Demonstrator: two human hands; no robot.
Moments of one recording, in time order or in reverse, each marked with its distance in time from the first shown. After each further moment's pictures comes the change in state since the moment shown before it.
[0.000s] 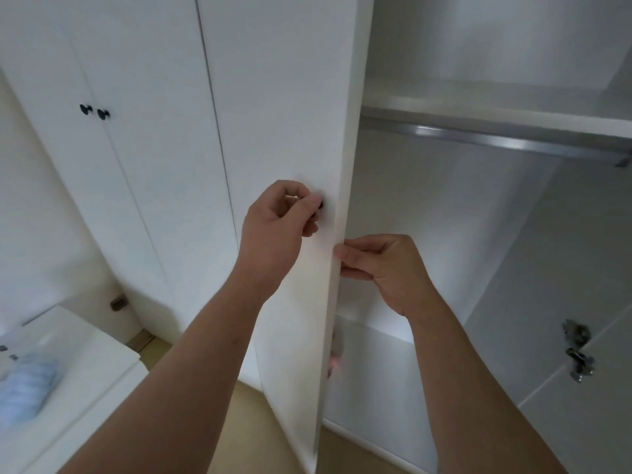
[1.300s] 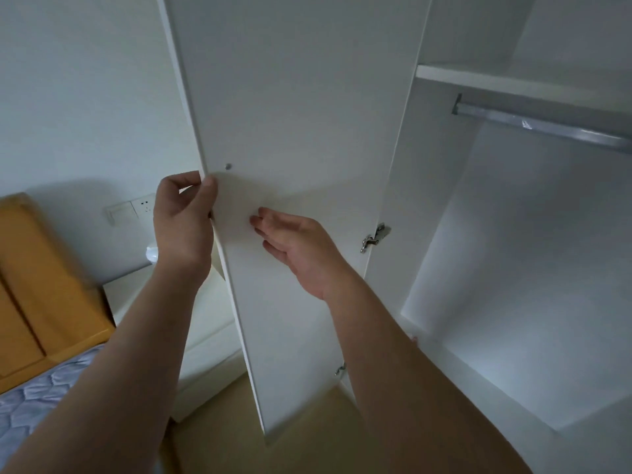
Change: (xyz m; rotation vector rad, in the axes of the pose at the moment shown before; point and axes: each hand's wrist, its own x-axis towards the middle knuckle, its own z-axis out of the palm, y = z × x) left_hand -0.009 -0.012 -0.291 -0.004 0.764 0.079; right_hand 0.059 0.033 0.311 0.176 -0.503 0.327
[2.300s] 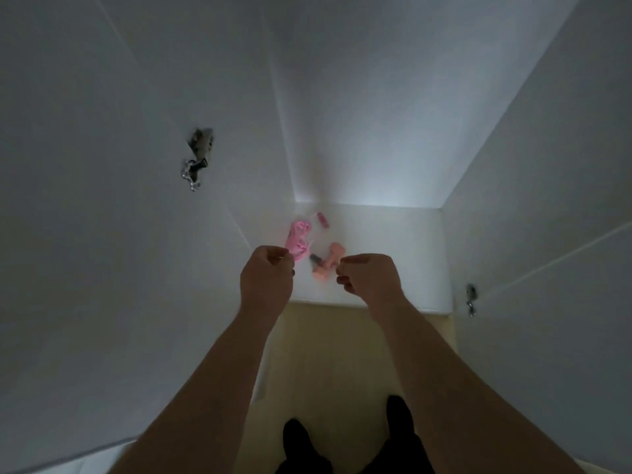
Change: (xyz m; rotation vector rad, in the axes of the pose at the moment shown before) left_hand -0.141 -0.292 0.149 0.793 -0.900 -0.505; right_hand -0.088 0.193 -0.250 0.047 1.199 0.465
